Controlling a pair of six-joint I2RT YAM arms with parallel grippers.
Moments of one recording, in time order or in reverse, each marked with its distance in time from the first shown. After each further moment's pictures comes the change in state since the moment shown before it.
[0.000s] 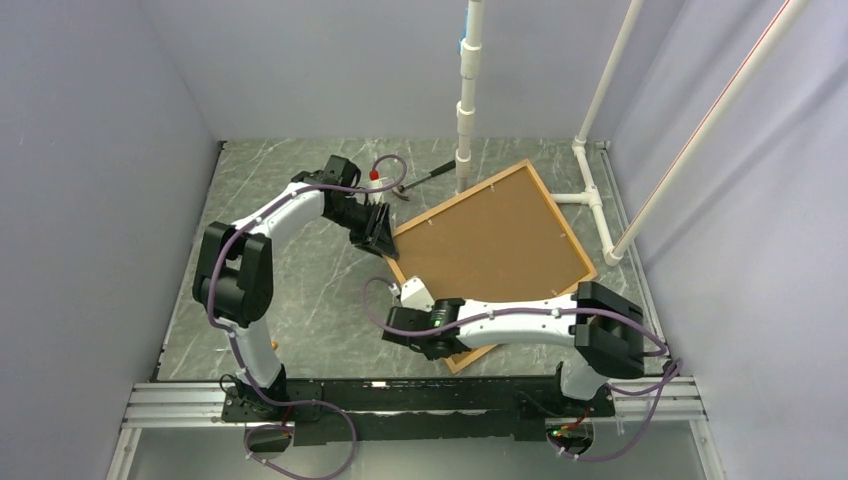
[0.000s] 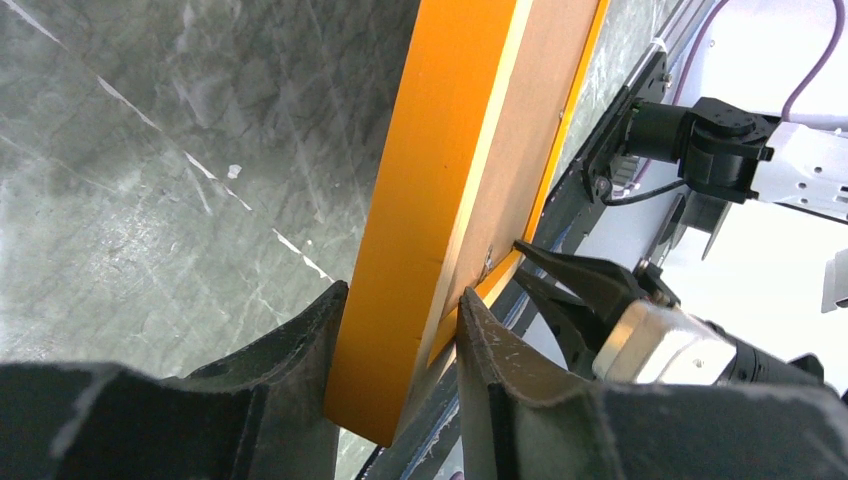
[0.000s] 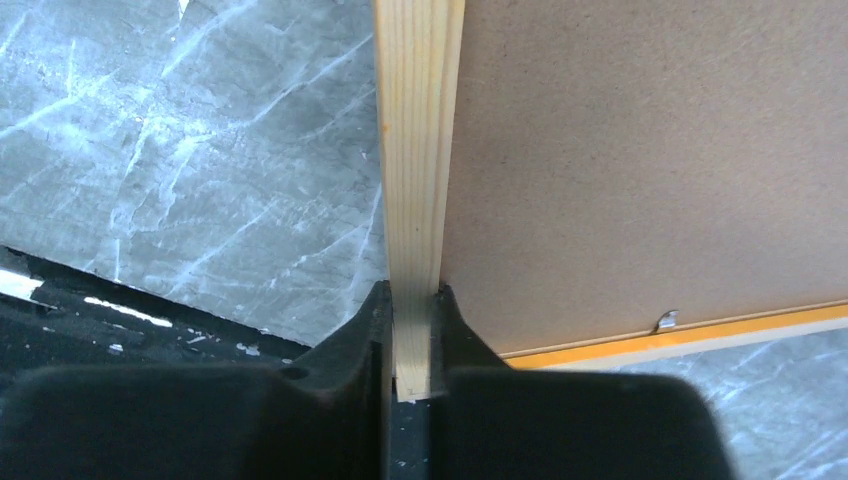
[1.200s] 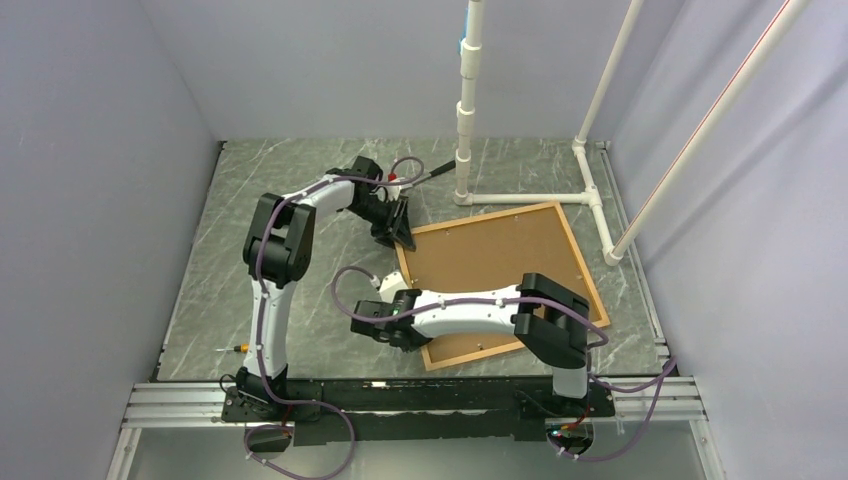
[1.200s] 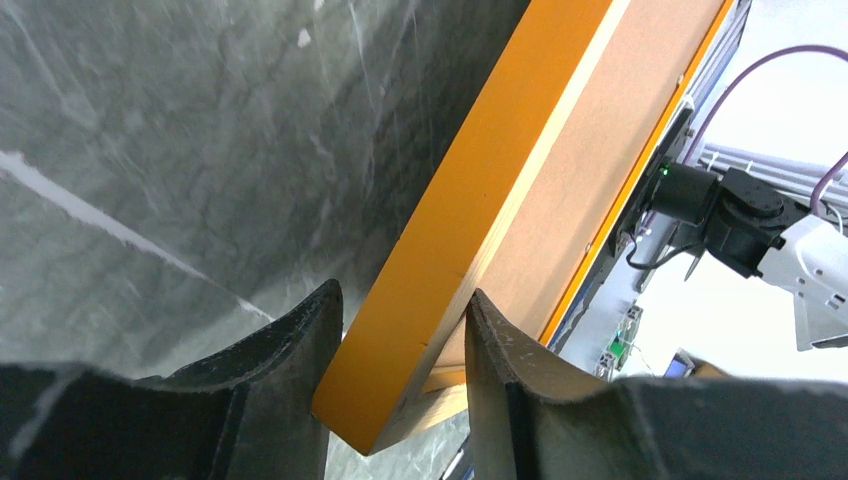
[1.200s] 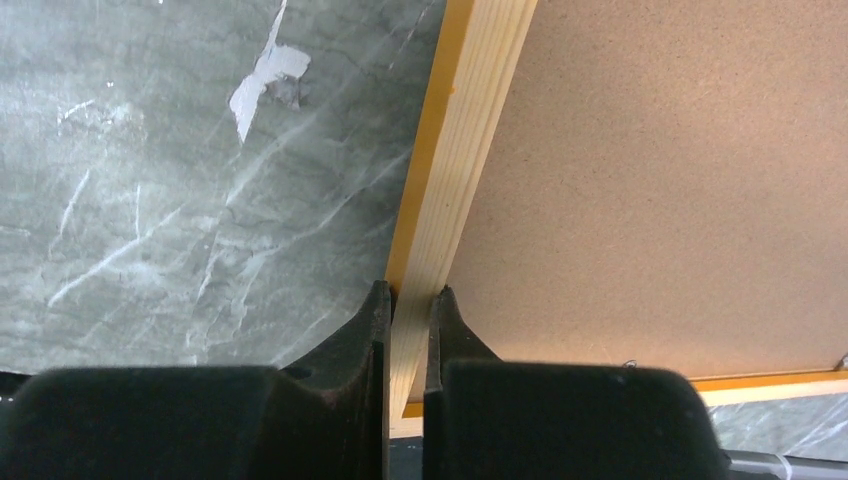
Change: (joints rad) left arm -0.019 0.407 0.282 0.059 0.027 -0.056; right arm 0.006 0.293 0.283 -0.132 0.054 0.103
